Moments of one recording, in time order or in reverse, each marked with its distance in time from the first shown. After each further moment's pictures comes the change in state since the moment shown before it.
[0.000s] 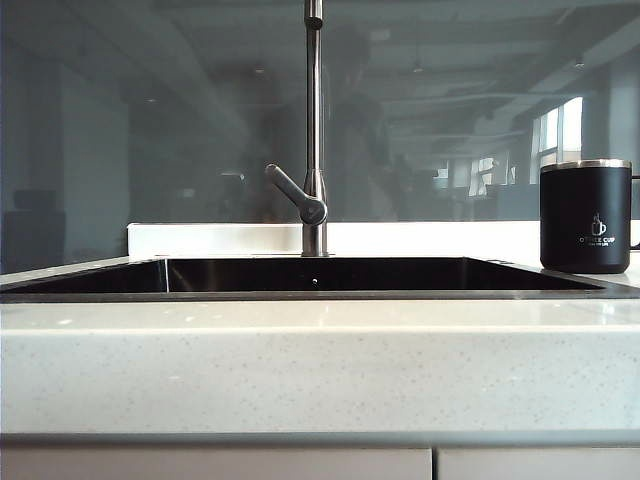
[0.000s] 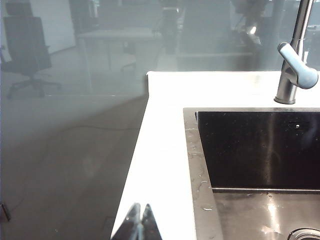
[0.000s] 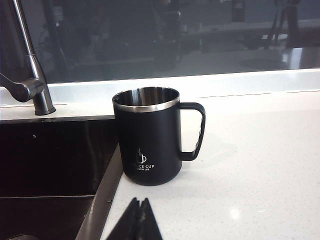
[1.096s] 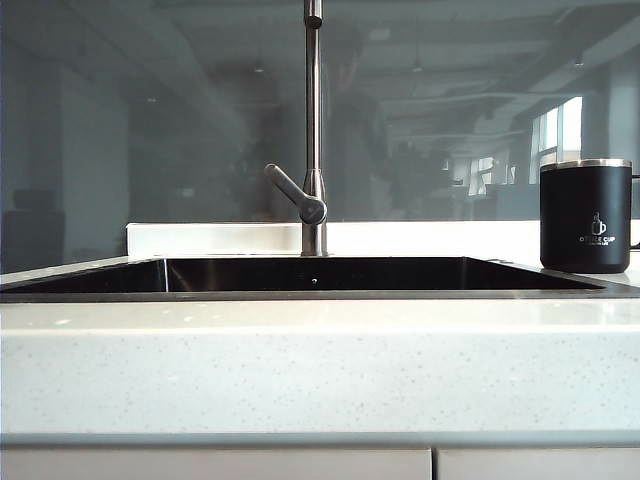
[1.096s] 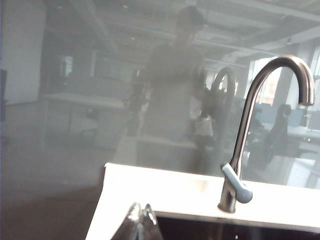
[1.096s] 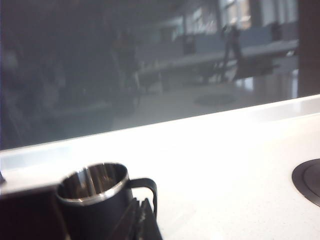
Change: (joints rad) left arm 0.000 0.208 0.143 0.367 0.091 -0.194; right arm -0.117 0.425 0.153 0.370 0.067 0.072
